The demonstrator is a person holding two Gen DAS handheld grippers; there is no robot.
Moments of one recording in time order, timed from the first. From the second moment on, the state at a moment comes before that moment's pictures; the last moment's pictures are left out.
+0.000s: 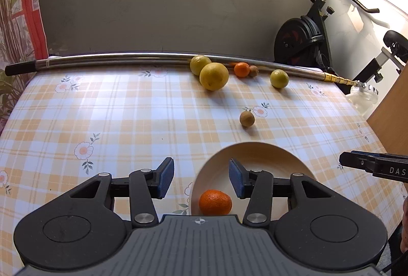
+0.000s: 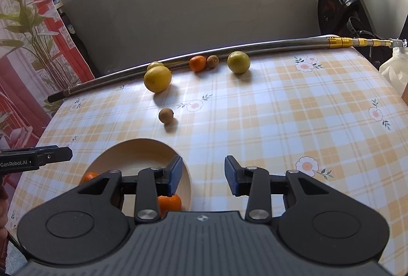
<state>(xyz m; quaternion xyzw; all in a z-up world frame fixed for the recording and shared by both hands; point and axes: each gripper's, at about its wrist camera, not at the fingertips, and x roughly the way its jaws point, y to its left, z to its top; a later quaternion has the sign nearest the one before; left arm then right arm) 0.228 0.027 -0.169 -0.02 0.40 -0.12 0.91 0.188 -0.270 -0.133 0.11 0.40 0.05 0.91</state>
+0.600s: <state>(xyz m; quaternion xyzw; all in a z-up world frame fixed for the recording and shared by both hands) 0.277 0.017 -0.132 -0.02 0.37 -0.13 0.92 0.233 -0.303 -0.100 0.09 0.36 0.04 0.93</state>
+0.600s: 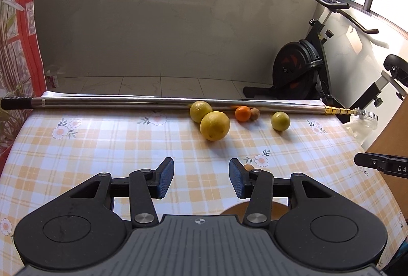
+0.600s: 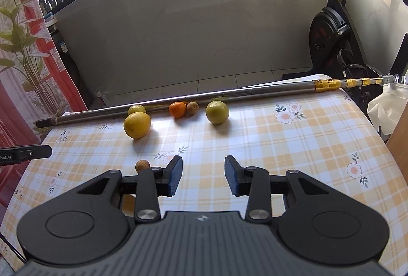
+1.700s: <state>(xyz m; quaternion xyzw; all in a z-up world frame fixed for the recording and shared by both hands) 0.503 -0.017 -0.225 -0.18 0.45 -0.09 0.87 0.372 -0.332 -0.163 0.11 0.39 0.05 0.91</state>
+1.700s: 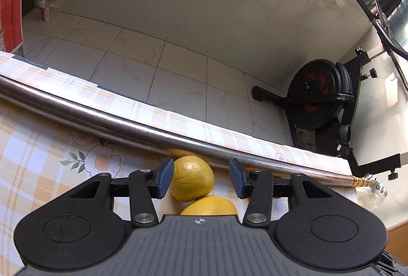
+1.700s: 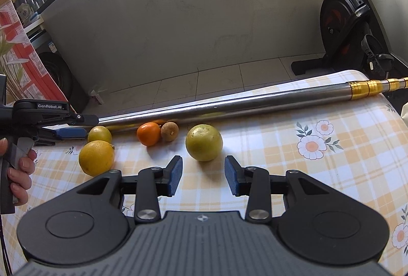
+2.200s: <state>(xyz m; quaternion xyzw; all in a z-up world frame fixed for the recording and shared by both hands) 0.514 -0.023 -0.256 -0.15 0.47 -0.10 0.87 0.390 -0.329 -0.179 0.11 0.40 0.06 0.91</state>
